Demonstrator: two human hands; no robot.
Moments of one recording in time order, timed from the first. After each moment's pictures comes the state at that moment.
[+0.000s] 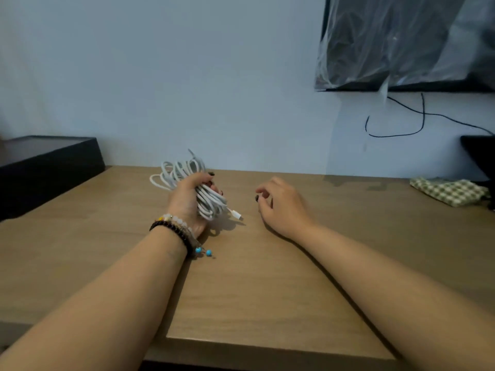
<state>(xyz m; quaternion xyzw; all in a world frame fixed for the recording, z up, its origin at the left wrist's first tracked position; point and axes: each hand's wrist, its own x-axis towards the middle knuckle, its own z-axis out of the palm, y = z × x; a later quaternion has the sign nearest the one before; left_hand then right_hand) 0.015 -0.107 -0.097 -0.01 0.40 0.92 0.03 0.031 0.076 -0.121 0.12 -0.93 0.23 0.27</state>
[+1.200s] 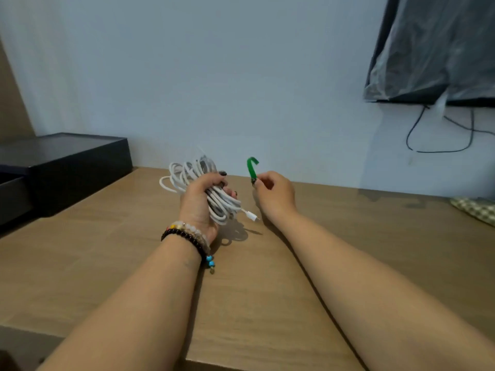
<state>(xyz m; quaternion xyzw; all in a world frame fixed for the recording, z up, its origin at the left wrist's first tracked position) 0.007 -0.156 -0.092 0.03 0.36 0.93 0.00 -0.037 -0.018 -0.110 0.03 -0.83 0.50 0.26</state>
